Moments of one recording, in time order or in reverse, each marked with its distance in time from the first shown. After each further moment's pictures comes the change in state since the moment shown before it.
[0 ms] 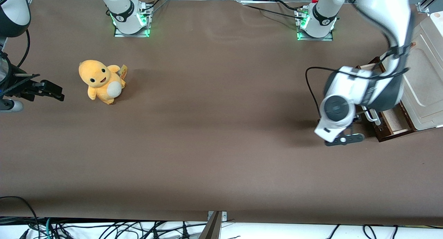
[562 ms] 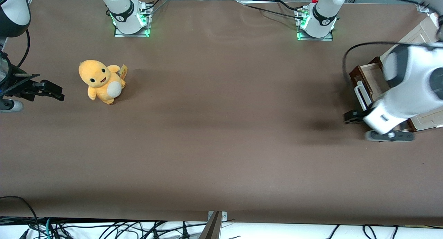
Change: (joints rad) arm 0.015 -0.174 0.212 -0.004 -0.352 0.025 0.605
